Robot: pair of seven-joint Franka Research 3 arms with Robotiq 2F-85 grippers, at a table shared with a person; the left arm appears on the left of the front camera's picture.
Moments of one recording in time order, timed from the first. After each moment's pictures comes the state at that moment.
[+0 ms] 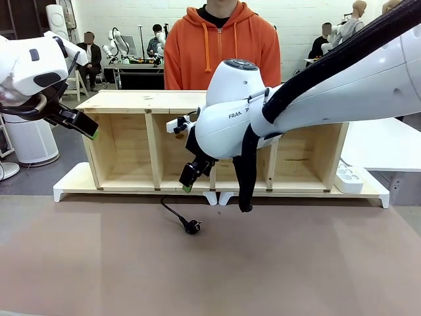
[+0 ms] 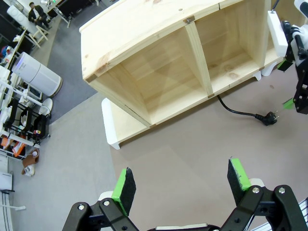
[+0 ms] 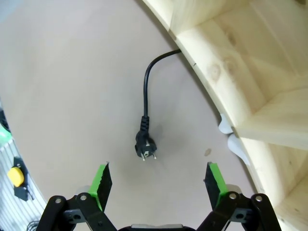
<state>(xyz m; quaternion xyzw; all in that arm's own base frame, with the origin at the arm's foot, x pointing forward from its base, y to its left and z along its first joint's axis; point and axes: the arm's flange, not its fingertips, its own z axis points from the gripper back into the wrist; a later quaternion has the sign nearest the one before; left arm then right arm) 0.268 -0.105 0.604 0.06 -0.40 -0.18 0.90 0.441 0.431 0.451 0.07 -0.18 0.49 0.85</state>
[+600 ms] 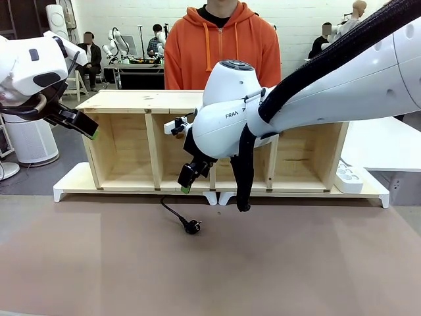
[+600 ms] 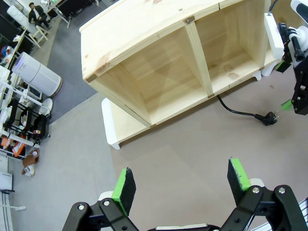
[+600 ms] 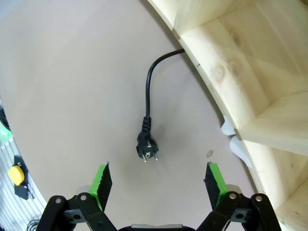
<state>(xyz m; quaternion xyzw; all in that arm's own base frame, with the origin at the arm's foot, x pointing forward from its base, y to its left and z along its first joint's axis) 0.268 -0.105 0.604 0.06 -0.40 -0.18 0.90 0.442 0.434 0.450 0.07 -0.18 0.50 0.85</state>
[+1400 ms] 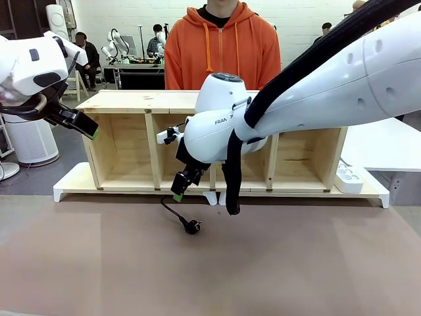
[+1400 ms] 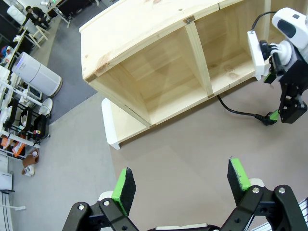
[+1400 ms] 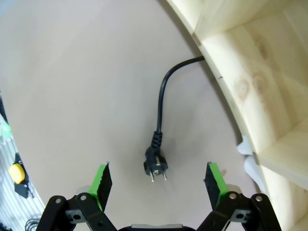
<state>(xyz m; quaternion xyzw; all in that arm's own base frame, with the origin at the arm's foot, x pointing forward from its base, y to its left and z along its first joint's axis) 0.268 -0.105 0.604 0.06 -0.40 -0.18 0.90 0.457 0.460 0.417 0.10 -0.15 0.52 0.83</state>
